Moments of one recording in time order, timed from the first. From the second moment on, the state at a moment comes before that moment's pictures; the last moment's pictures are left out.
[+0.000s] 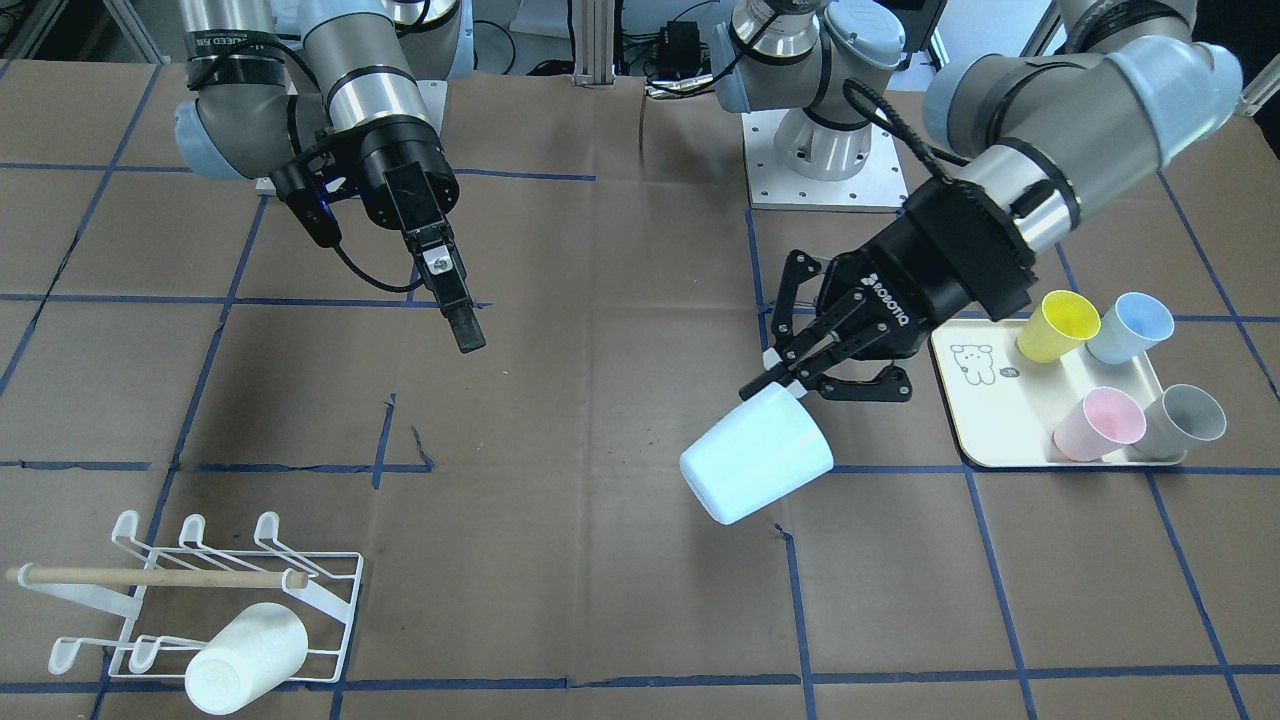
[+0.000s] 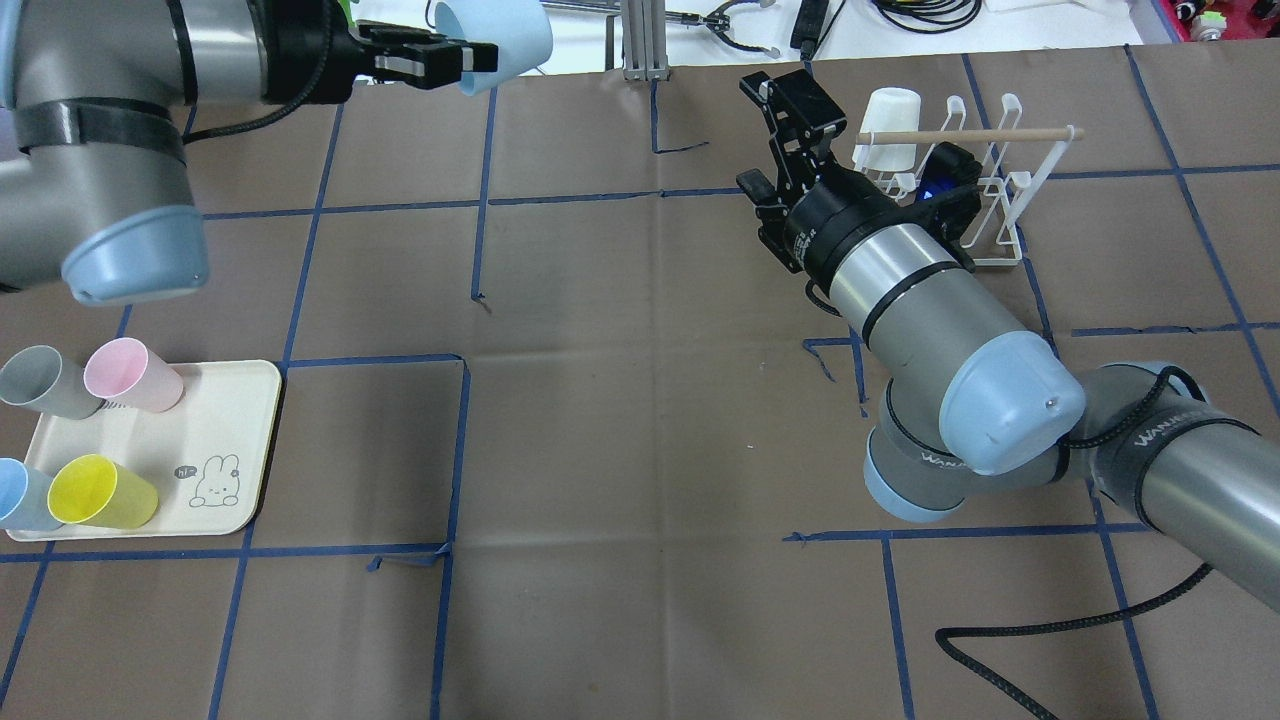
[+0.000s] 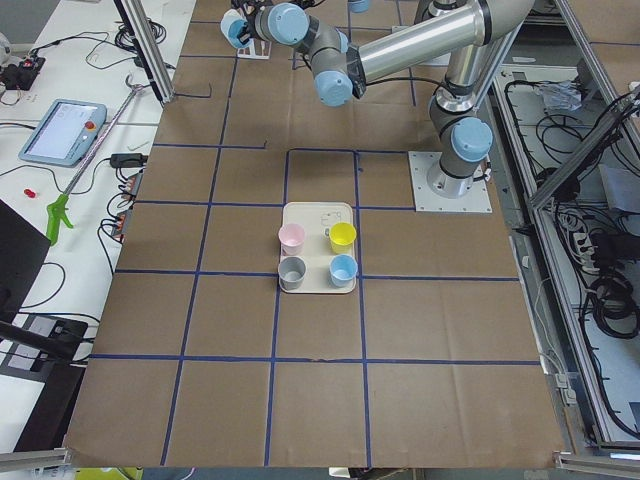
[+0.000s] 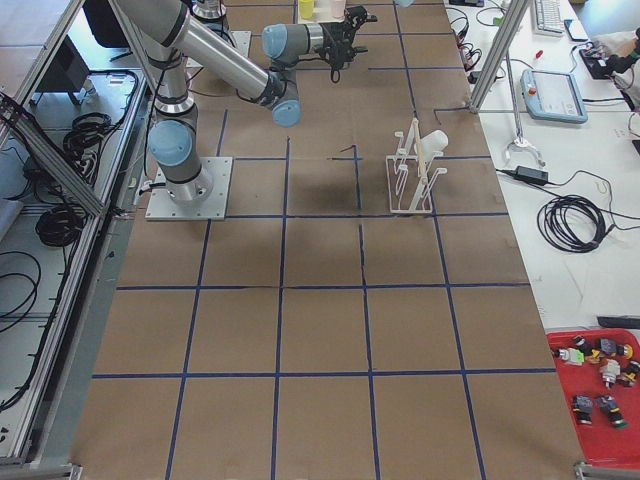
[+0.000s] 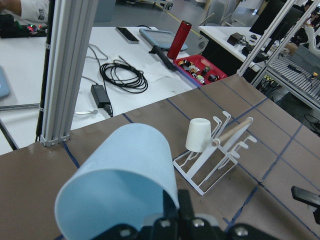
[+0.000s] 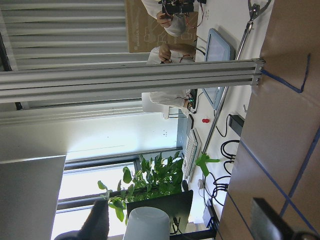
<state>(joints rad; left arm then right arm) -1.42 -1.71 -1.83 -0.58 0.60 0.54 1.70 -1.41 2.22 -3.73 -1.27 1.58</state>
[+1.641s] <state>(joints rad) -1.53 -1.71 -2.10 -0.01 0.58 0.28 1.81 -1.33 2.06 -3.53 -1.28 1.72</state>
